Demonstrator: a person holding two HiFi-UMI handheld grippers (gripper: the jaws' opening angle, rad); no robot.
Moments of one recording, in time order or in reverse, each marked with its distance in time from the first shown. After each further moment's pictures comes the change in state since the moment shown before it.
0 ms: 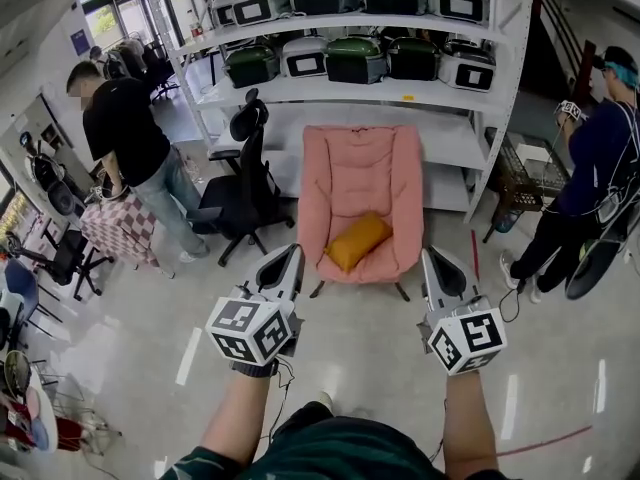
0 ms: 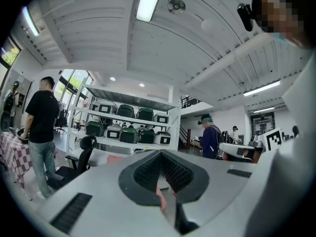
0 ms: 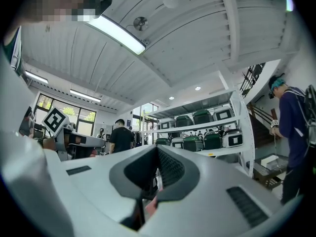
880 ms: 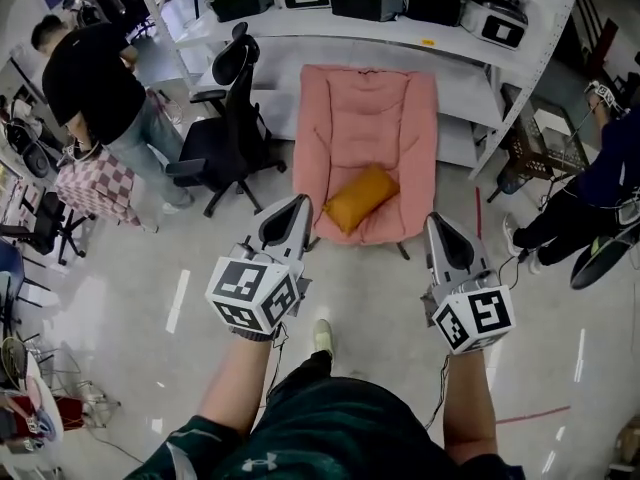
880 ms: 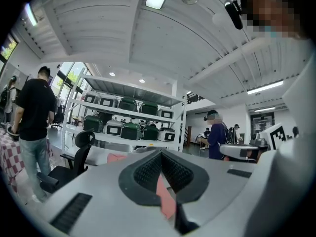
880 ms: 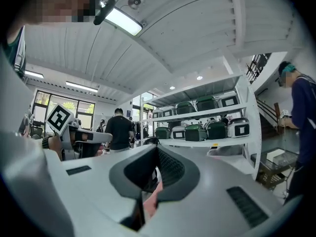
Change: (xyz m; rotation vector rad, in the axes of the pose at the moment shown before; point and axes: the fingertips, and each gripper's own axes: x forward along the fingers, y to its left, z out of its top) left arm 0.118 0.109 -0.024 -0.006 0.029 -0.018; right arm 0.143 -0.014 -0.067 -0.008 0.124 0.019
